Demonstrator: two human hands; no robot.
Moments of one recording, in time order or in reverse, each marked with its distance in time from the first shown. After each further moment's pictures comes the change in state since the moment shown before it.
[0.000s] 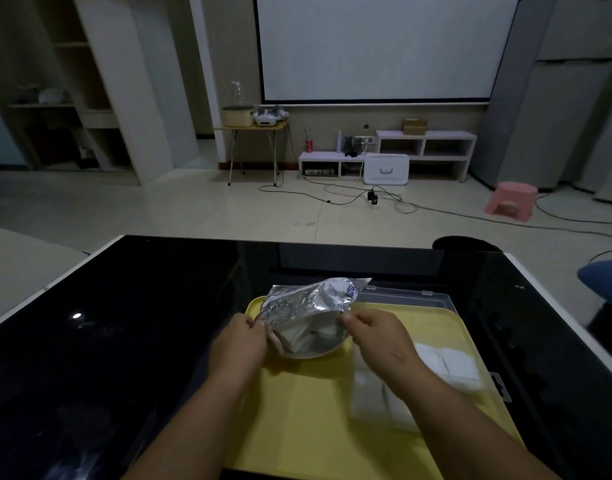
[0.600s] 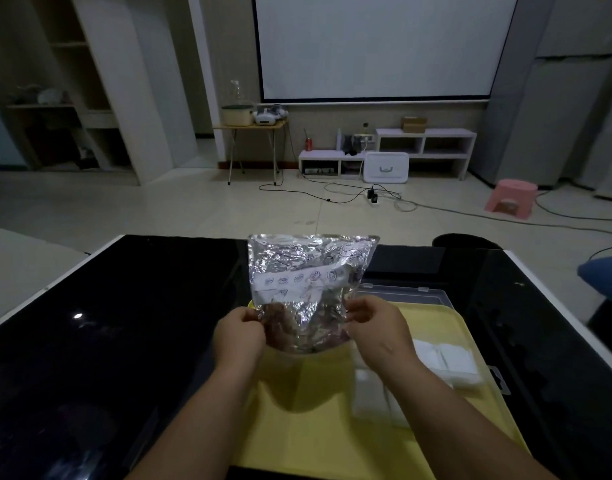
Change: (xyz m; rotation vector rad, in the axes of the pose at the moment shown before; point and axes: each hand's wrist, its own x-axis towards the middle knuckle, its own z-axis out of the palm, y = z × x) left_hand -0.006 0.010 -0.001 -0.419 0.081 -0.066; right_hand 0.002 -0.005 0.007 0.110 0.093 0.114
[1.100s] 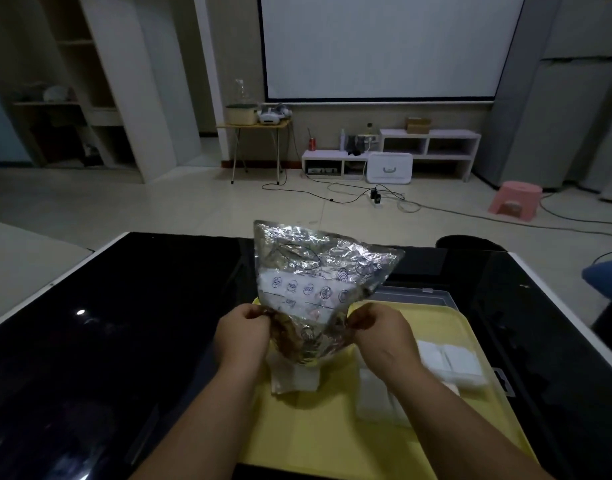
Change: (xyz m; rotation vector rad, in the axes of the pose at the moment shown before) left_hand -0.006 0.005 -0.002 -0.001 0.049 0.020; right_hand 0.001 0.003 0.000 -0.181 0.032 -0.081
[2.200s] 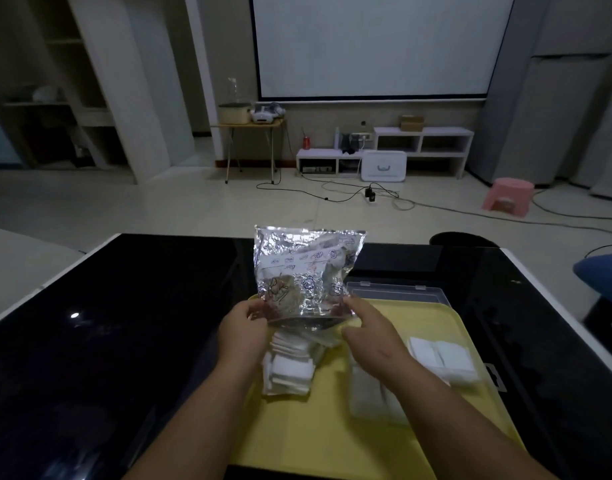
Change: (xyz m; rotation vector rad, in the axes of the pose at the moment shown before) left_hand 0.002 -0.001 0.009 -0.066 -0.144 0.034; right_hand -0.004 0.002 -0.006 0.023 -0.193 -0.067
